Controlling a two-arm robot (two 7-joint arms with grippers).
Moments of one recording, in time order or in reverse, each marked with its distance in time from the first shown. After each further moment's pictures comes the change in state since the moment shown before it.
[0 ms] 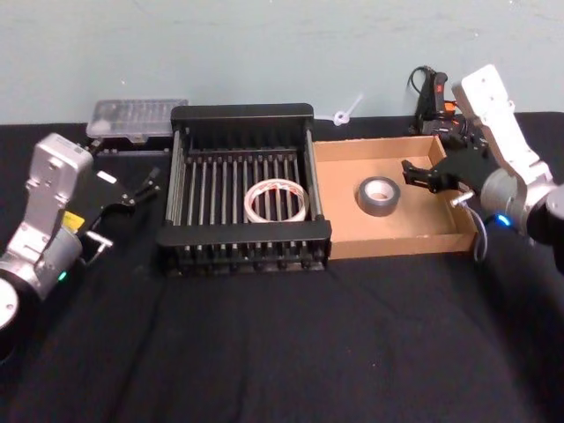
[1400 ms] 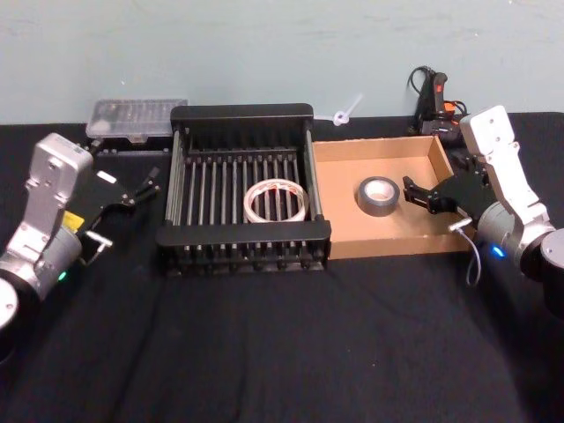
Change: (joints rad) left arm 0.000 0.000 0.000 0.000 0.000 0.000 0.000; right arm -0.082 -0.054 0.056 0.061 -0.041 -0.177 -0.030
